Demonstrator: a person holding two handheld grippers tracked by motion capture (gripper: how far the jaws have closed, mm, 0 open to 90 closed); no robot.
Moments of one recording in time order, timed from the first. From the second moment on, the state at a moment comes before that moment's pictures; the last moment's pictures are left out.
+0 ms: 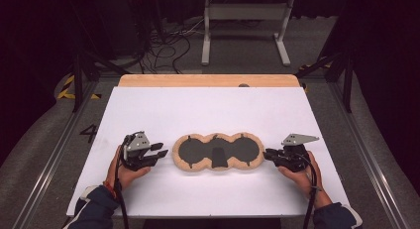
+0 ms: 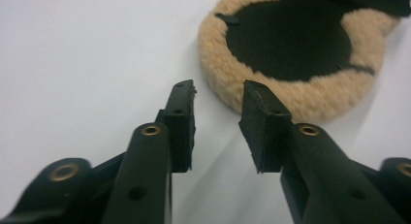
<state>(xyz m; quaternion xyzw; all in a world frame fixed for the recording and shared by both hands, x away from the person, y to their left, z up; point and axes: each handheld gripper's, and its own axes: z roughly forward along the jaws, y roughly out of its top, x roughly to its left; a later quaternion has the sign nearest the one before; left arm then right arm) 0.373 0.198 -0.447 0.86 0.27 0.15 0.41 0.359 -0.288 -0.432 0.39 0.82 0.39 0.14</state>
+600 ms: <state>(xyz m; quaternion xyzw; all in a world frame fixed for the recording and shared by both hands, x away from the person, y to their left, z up) 0.311 0.235 -0.455 0.84 0.30 0.16 0.41 0.329 -0.239 -0.432 0.32 0.85 0.41 0.06</state>
